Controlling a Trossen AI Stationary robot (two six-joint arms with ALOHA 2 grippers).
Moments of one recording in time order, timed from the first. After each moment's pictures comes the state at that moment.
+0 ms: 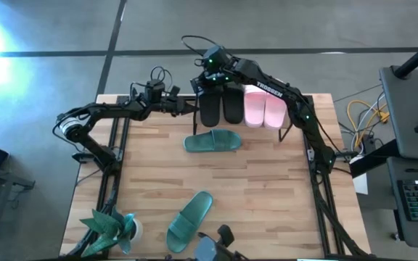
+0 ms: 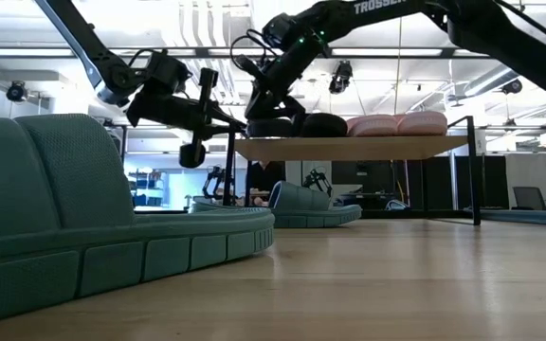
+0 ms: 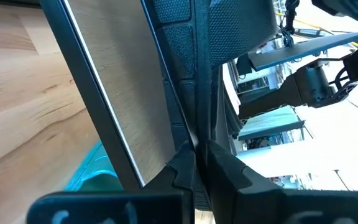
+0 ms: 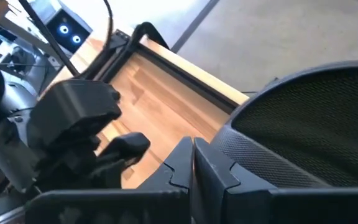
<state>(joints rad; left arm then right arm) 0.78 1.54 0.75 0.52 0.69 -0.96 -0.54 2.26 2.35 -0.83 -0.12 0.47</state>
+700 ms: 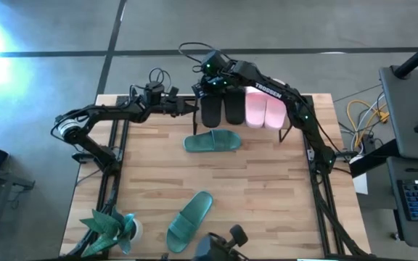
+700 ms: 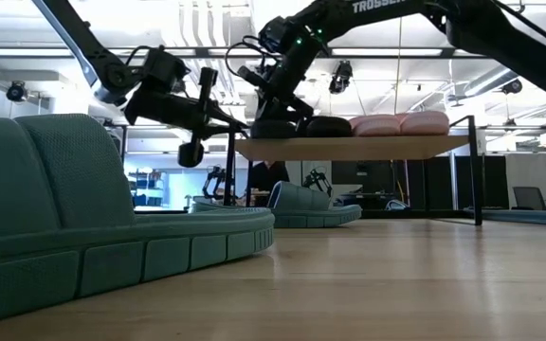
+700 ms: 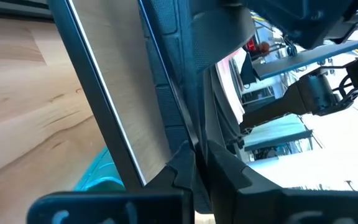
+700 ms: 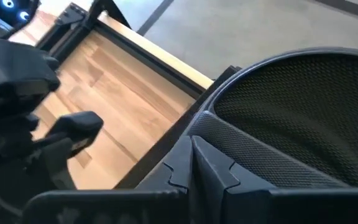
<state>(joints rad) 0.78 1.51 0.71 0.55 0.62 -0.96 -0.53 2.29 2.36 -0.97 0.06 0.40</state>
